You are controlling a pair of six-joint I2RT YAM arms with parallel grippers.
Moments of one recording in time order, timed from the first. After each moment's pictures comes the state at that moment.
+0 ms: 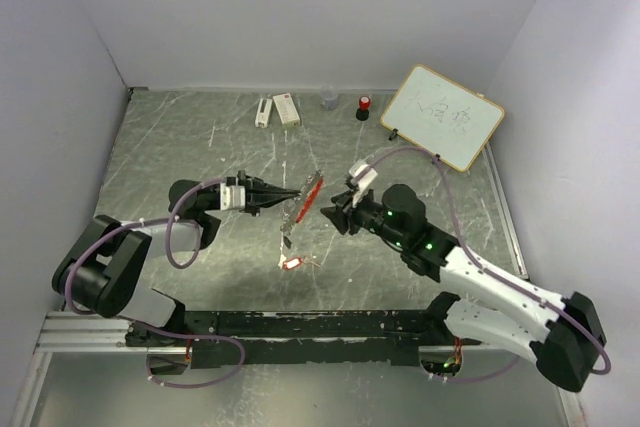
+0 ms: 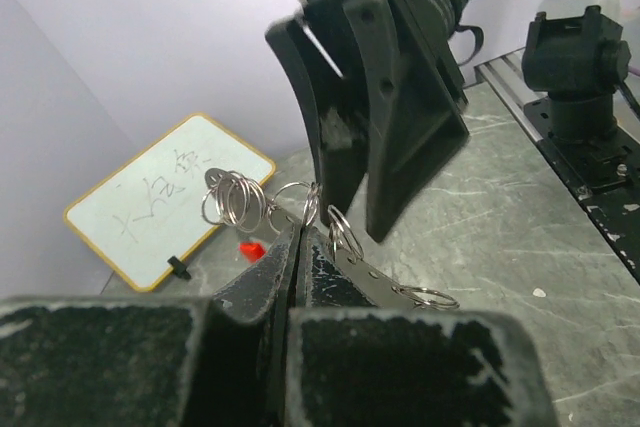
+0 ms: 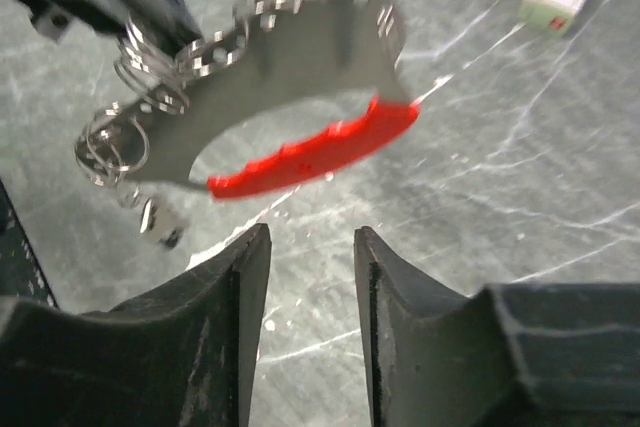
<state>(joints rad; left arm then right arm) -0.45 1.46 0.49 1.54 1.15 -0.05 0.79 0.89 0.57 0.14 -0.09 0.01</state>
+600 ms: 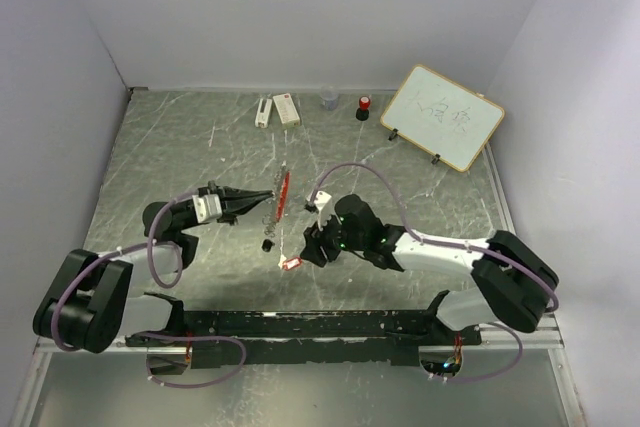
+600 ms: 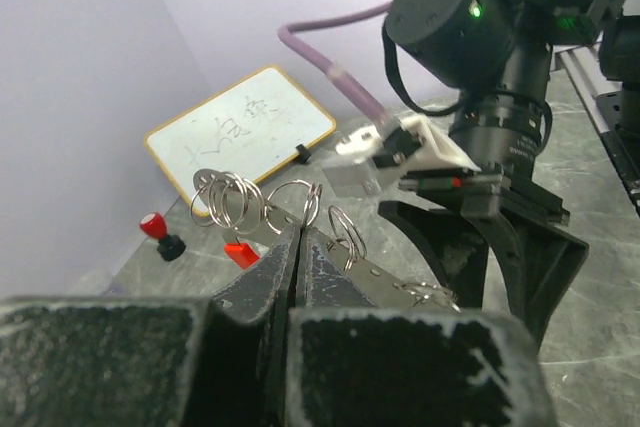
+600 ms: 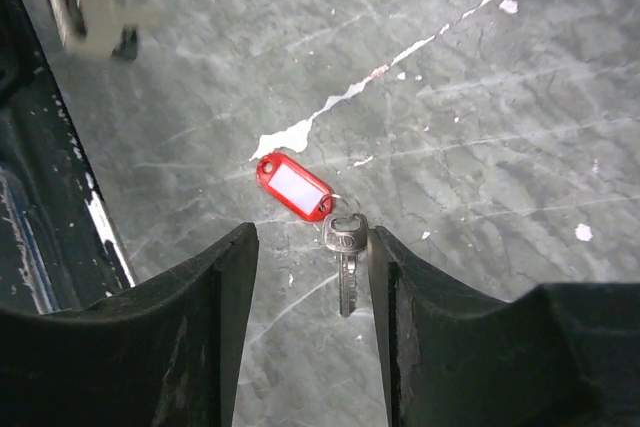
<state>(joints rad) -0.30 1.28 0.28 1.54 1.05 -0.07 0.88 1.34 0.56 0.19 -0.30 0.13</state>
